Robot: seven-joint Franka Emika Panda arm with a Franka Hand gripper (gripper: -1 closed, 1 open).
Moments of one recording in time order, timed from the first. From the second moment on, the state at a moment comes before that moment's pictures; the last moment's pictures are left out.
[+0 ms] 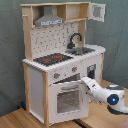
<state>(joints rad) -0.47 -1.51 1.76 -2.51 0.27 2.68 0.31</state>
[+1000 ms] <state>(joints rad) -0.71 -1.51 1.76 -2.51 0.27 2.87 0.30</state>
